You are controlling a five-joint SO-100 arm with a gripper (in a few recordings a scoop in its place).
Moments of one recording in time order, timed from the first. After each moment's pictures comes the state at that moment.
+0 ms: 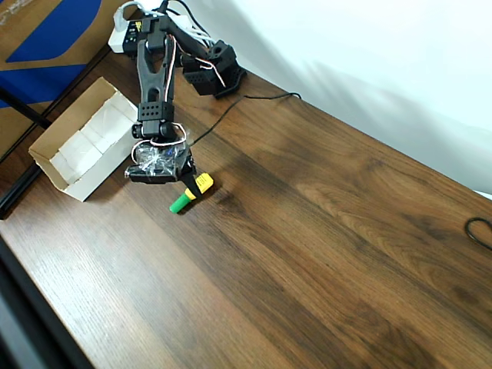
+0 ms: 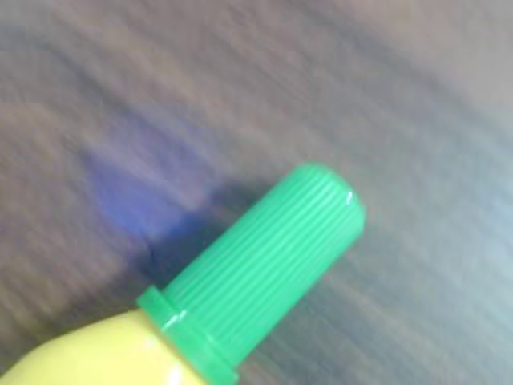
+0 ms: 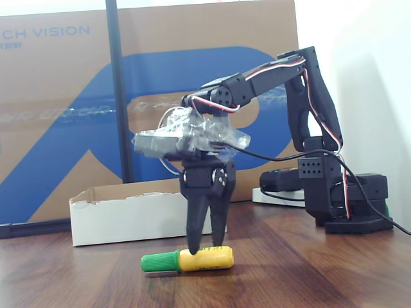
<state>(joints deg) -27.3 77.6 93.9 57.3 -26.9</state>
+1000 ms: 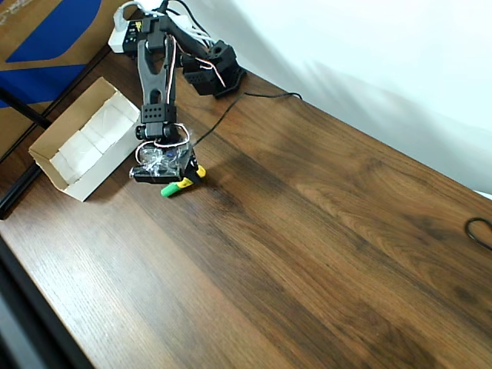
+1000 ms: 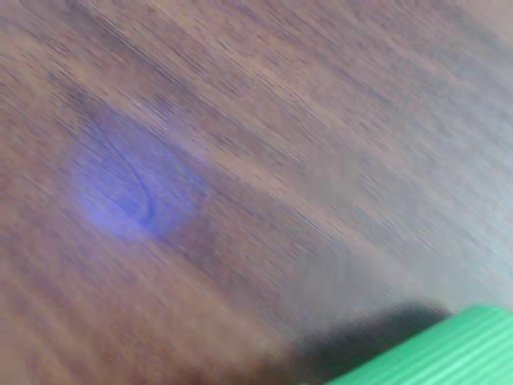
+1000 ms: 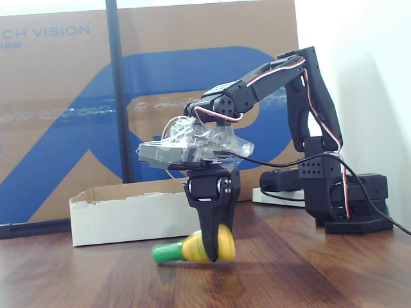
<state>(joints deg) -27.3 77.5 97.9 54.3 -26.9</state>
